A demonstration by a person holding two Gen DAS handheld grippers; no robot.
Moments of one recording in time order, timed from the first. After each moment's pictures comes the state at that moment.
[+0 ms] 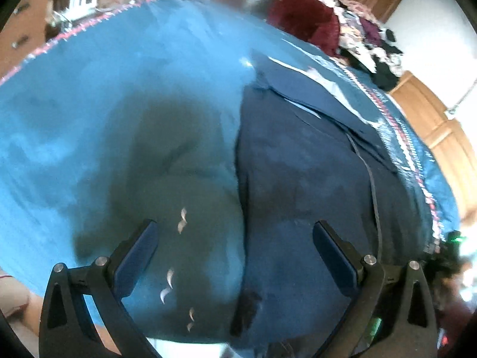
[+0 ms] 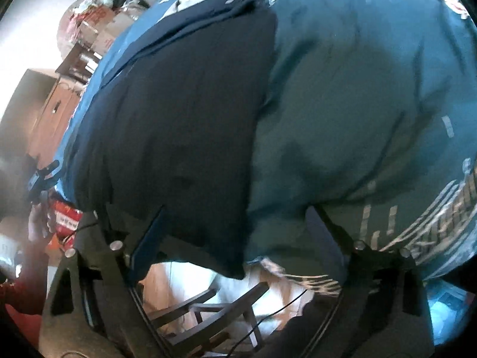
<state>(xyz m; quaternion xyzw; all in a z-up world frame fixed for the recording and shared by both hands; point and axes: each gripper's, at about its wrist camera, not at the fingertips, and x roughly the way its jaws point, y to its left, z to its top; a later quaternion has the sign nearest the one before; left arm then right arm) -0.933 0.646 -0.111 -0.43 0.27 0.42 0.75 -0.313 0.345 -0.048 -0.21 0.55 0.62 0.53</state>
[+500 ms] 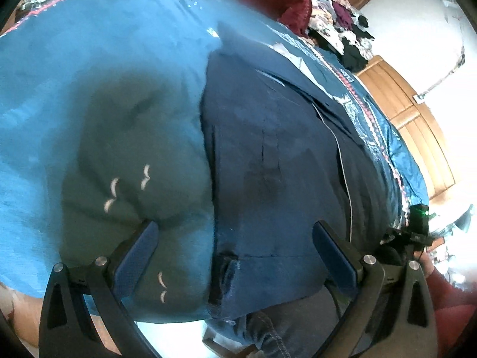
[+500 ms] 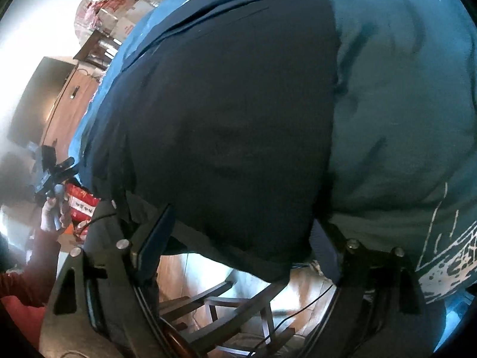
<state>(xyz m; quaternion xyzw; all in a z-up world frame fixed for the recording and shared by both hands) -0.922 0.628 -0.123 -0.45 0.29 0.33 0.78 -0.337 0.357 -0.052 -0.21 0.56 0.65 0.48</state>
